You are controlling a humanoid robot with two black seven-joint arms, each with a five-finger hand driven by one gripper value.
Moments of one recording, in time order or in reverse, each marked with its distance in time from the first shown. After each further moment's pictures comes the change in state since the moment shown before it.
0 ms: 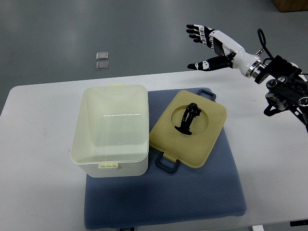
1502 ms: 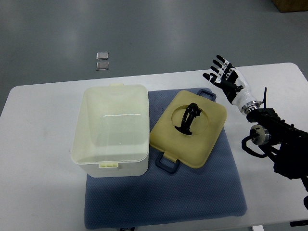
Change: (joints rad) left arm 0.000 0.000 0.000 0.000 0.000 0.000 0.000; right arm -0.233 0.176 0.169 -0.129 0.478 0.000 -0.072
